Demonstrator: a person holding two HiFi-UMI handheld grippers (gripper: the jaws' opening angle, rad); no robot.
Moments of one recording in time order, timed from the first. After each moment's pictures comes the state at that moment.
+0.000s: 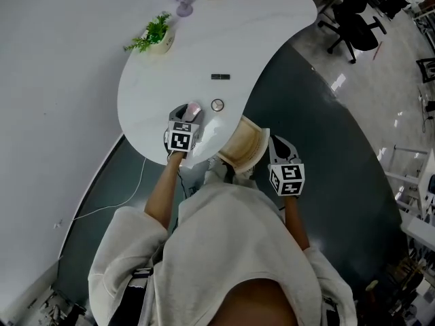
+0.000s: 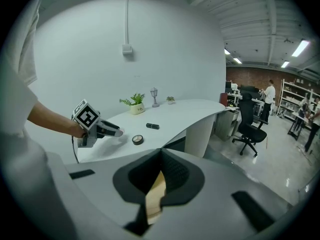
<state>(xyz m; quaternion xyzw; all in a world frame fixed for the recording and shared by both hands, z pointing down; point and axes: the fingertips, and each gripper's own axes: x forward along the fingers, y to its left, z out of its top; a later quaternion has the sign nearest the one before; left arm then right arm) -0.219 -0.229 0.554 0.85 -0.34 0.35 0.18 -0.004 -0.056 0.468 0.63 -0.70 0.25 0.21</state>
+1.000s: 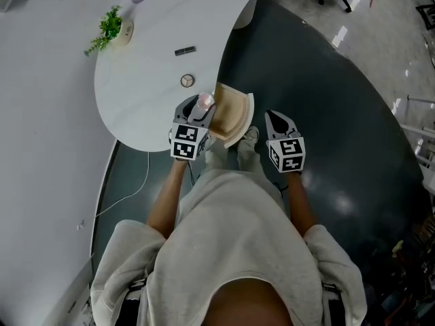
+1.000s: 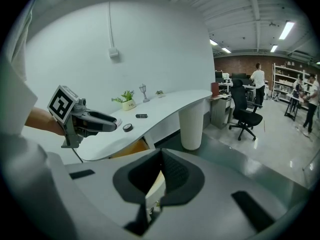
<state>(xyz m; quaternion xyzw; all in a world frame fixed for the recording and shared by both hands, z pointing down) -0.092 -0.113 0.507 0.91 -0.23 0.32 0.13 0.056 0.004 0.514 0.65 -0.68 0.30 0.18</state>
